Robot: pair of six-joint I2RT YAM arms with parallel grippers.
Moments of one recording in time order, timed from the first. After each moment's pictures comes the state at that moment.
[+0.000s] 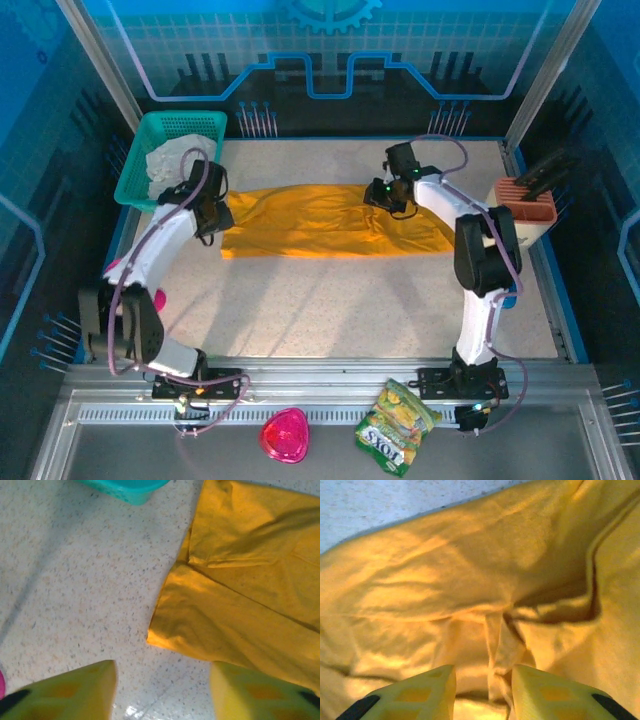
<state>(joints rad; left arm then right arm) -0.10 1.52 1.24 -0.87 -0.21 -0.50 0.27 1.96 1.51 -0.57 -0.22 0.53</state>
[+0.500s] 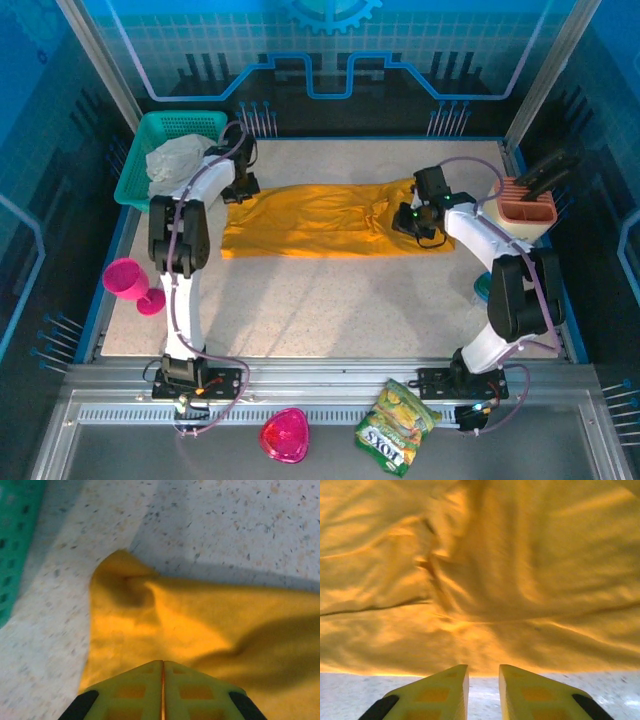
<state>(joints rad) -0.10 2.24 1.87 -0.90 -0.16 -0.47 0.20 1.63 1.14 -0.62 -0.16 0.51</state>
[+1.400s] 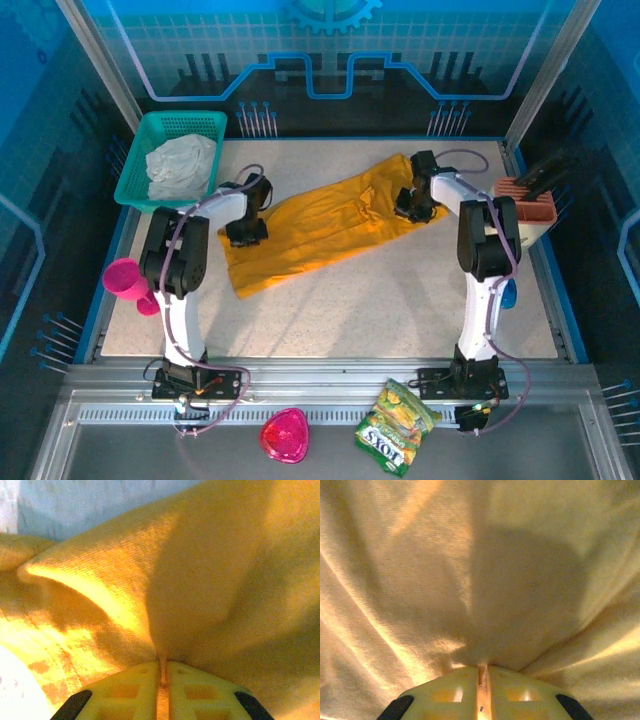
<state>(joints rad) -0.23 1.98 1.33 -0.86 -0.18 -0.55 0.11 2.16 1.61 -0.72 -0.15 0.56</state>
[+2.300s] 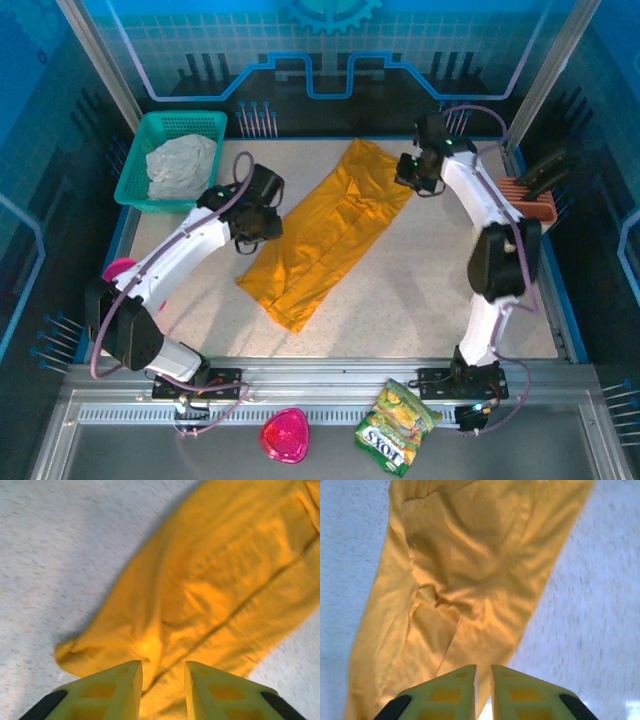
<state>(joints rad) -0.43 1.50 1.36 -1.03 -0.14 -0.70 0.18 1.82 1.67 -0.91 -0.13 0.57</state>
